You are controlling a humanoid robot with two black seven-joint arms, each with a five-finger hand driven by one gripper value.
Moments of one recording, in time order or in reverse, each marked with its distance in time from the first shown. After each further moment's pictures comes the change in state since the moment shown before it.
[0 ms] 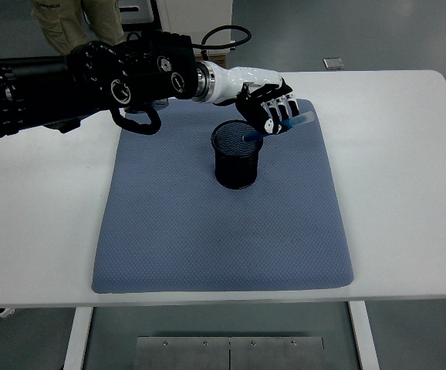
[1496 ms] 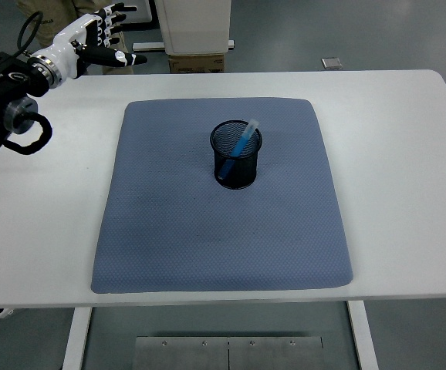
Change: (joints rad) left arm 0.499 0.358 -0.627 0.301 -0.016 0.095 -0.099; right arm 0.000 0.000 0.000 0.000 0.000 0.000 0.000
